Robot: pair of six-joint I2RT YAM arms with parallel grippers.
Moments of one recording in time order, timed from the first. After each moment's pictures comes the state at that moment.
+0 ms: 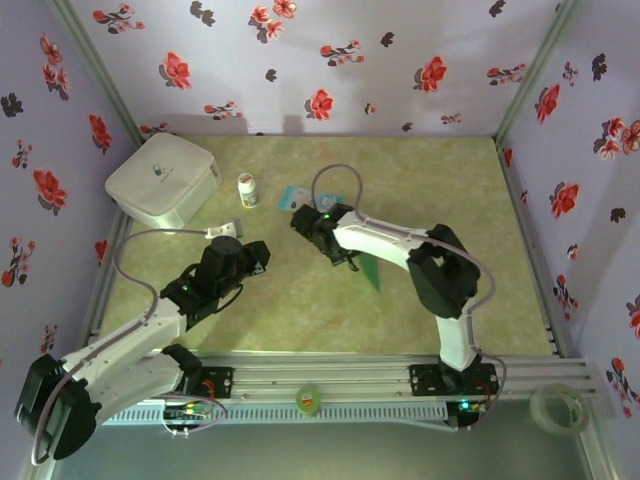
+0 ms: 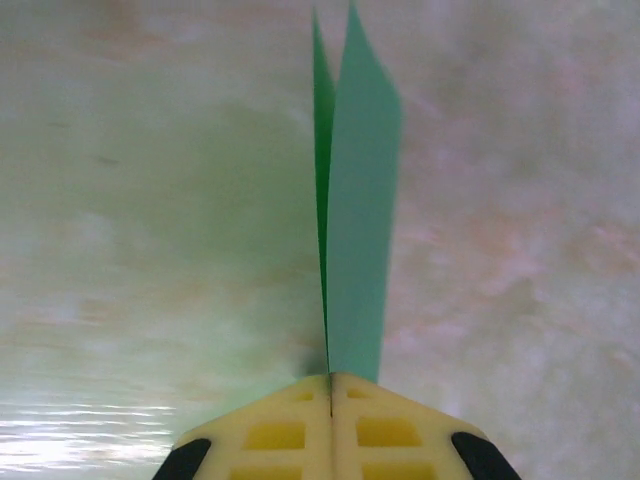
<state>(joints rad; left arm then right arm) -0.68 0.92 0.53 -0.14 -0.20 -0.85 0.89 1.99 1.52 -1.05 0.54 0.51</state>
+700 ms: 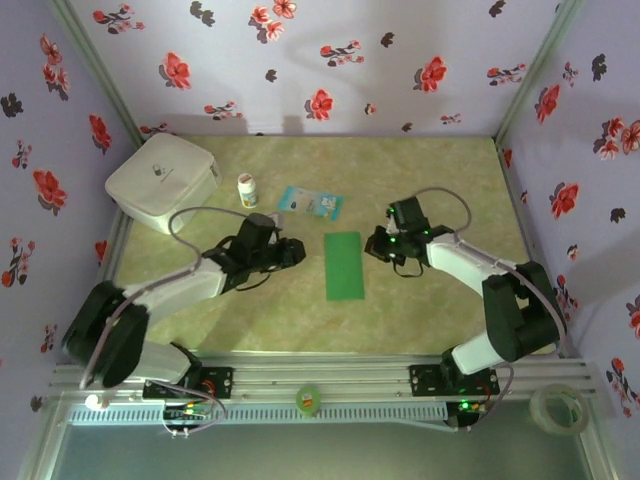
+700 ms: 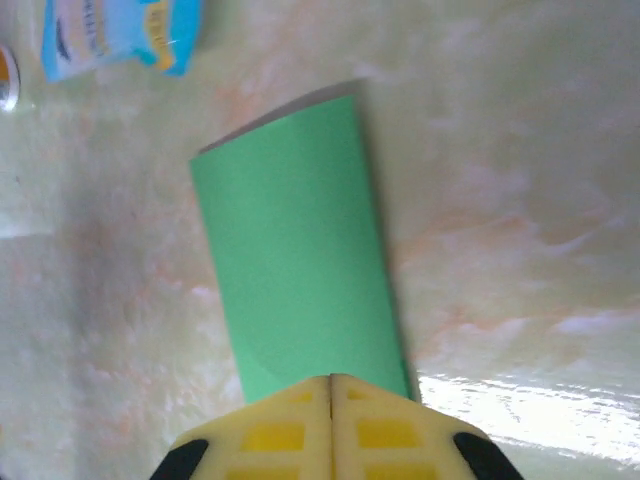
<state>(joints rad) -0.68 1.42 0.75 -0.05 0.20 -0.83 0.39 1.49 0.80 -0.28 -0.38 0.76</state>
